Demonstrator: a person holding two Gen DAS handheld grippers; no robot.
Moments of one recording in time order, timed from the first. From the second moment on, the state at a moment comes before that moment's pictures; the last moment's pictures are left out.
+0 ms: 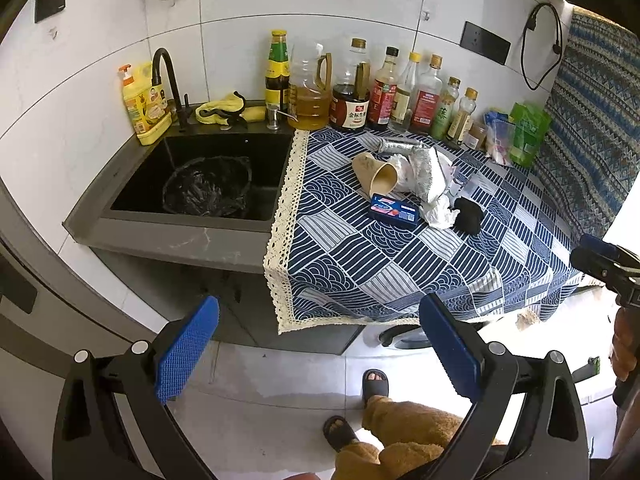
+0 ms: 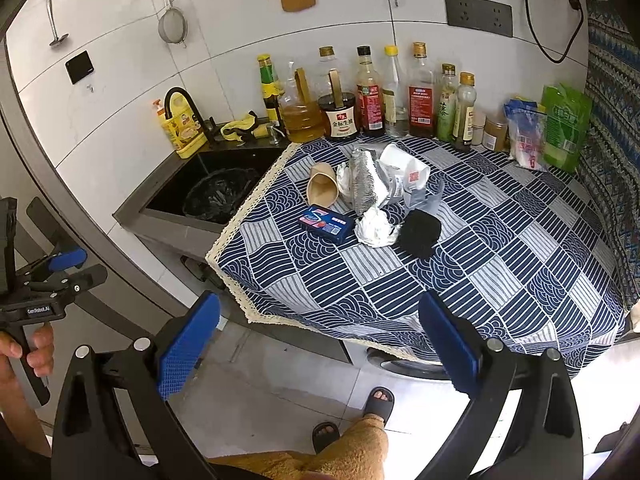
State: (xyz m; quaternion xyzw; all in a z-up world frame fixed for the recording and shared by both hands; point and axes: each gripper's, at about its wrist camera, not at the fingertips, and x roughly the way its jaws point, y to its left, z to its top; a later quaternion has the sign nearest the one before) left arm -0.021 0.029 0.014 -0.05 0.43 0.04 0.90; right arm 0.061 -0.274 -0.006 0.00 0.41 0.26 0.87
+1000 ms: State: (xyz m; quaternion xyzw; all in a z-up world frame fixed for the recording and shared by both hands) left arm -0.008 0.033 0.007 -0.05 0.44 0.04 0.90; right arm 0.087 -0.267 -0.018 0.00 0.43 0.26 0.86
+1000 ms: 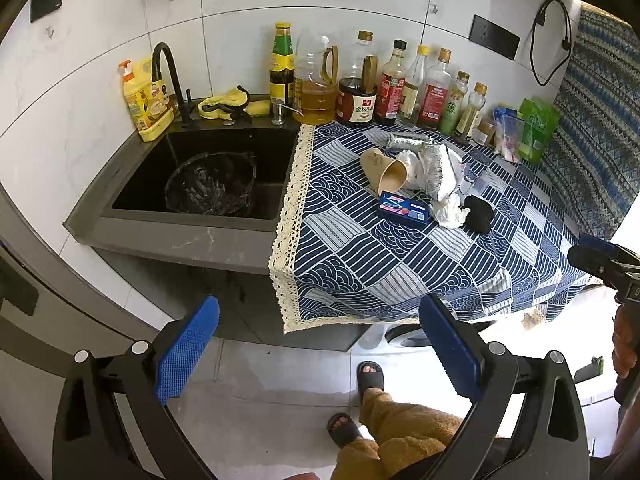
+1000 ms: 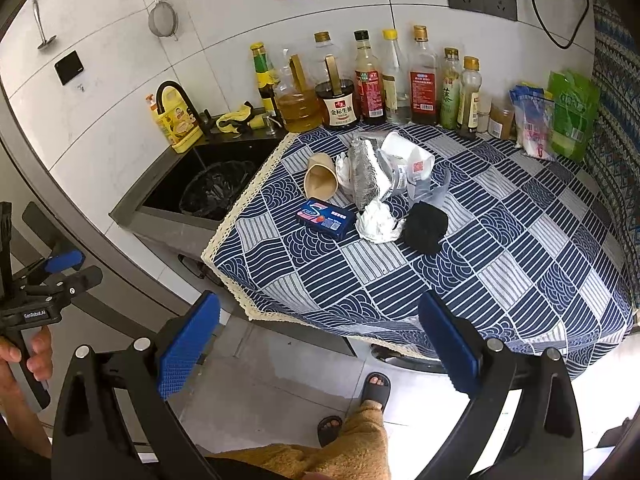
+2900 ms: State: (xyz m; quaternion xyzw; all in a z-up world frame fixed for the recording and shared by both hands) left arm 0.172 -0.060 -0.105 -0.08 0.56 -0.04 0.83; right arm 0.326 -0.309 -0.167 0.09 0.61 0.18 0.77
